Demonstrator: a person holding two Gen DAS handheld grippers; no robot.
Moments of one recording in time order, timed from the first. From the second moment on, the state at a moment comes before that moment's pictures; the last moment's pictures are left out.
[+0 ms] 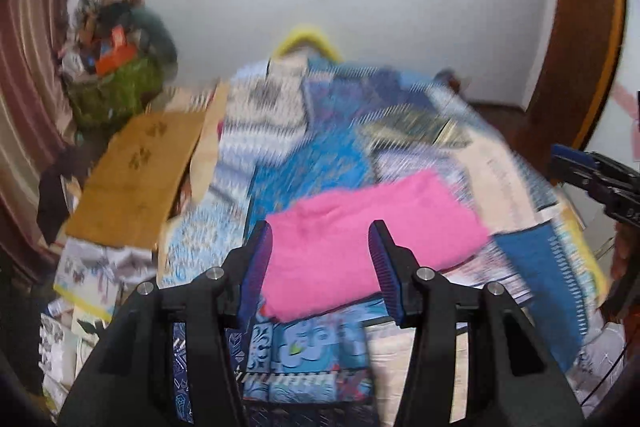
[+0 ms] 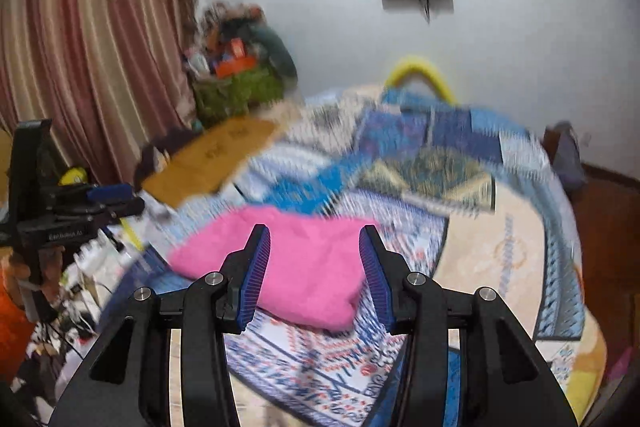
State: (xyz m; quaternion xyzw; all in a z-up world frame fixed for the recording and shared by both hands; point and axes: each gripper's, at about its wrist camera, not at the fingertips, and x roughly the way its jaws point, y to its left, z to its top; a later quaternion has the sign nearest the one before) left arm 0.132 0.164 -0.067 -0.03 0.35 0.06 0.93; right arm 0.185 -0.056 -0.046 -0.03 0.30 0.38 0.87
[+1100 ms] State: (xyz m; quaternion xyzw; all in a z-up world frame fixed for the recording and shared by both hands) left arm -0.009 0.077 0.031 -0.02 0.11 0.08 0.99; right arm 0.047 -0.085 0.038 0.00 0.12 0.33 0.94
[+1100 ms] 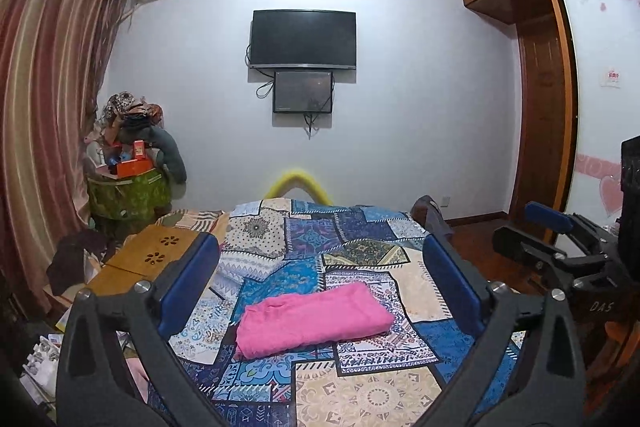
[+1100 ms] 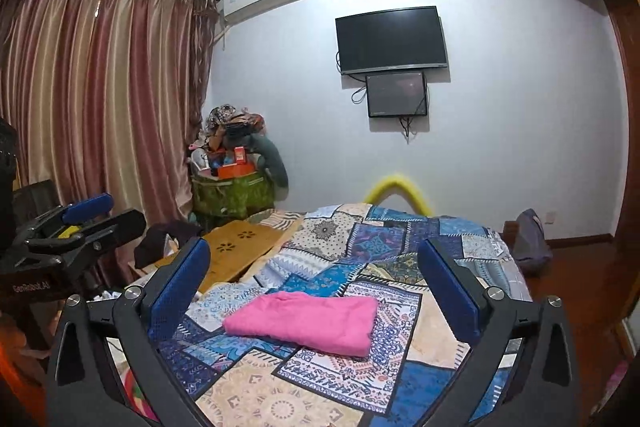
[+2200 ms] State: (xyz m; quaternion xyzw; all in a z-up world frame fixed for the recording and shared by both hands) left arm -0.003 0.082 0.022 -0.04 0.13 0.08 0.99; right arm 0.042 -0.087 0.036 0.00 0.12 0.33 0.94
